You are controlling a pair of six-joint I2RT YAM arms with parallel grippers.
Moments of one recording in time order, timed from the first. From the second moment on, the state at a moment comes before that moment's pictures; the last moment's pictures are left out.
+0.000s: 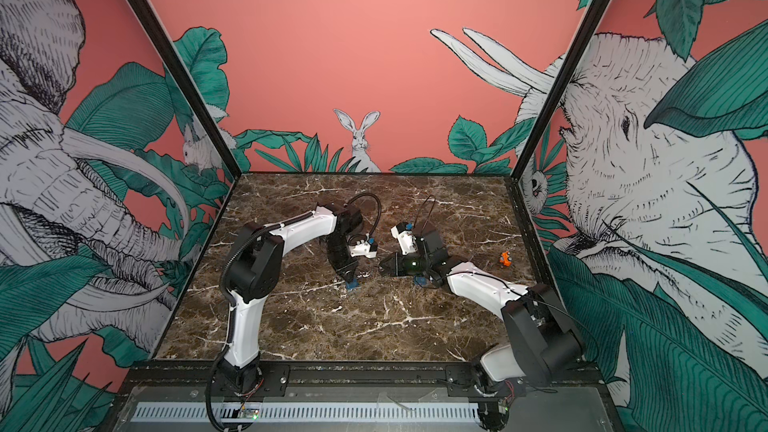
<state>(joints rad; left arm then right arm) -0.62 2.11 1.61 -1.26 0.32 0.49 0.56 1.44 0.72 0.02 -0.56 0.51</state>
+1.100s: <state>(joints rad) -0.57 1.33 0.94 -0.27 -0.26 0.08 0.68 1.58 0.76 0.14 -0.31 0.60</state>
